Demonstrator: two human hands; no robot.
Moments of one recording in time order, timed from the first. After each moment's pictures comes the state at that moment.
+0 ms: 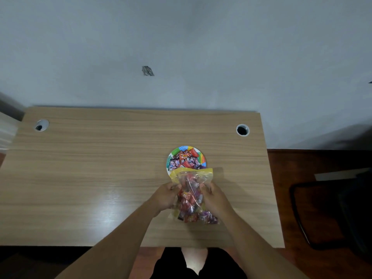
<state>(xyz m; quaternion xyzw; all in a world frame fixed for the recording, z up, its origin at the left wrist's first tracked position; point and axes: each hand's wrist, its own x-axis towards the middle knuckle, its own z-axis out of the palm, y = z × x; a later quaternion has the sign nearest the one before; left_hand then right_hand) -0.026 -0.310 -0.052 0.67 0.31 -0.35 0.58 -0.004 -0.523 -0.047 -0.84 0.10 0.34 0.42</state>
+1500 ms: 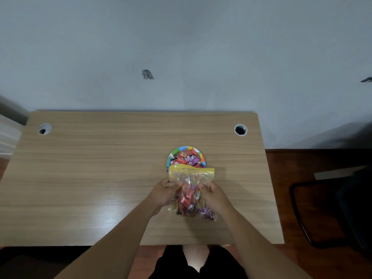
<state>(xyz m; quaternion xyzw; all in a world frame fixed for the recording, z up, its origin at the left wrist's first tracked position) -0.031 -0.307 -0.035 0.60 0.35 -0.29 0.66 -0.007 -0.521 -0.033 -0.80 0.15 0.35 0.46</state>
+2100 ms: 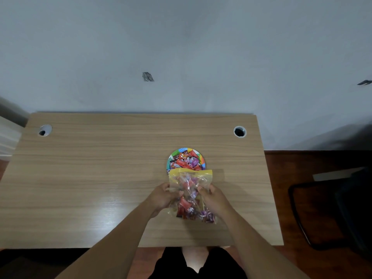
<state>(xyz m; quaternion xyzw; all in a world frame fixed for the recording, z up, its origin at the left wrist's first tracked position) -0.035 -0.299 -0.037 0.60 0.32 -0.32 0.65 -0.010 -0.523 -0.029 -0.78 0.15 0.37 0.48</state>
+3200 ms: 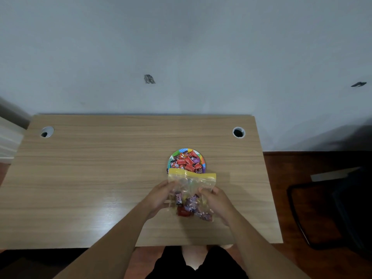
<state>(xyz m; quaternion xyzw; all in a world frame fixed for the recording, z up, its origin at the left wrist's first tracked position) -0.041 -0.291 -0.011 0.59 0.30 -0.32 0.68 -0.021 -0.525 -0.023 -0.72 0.20 0.35 0.56</state>
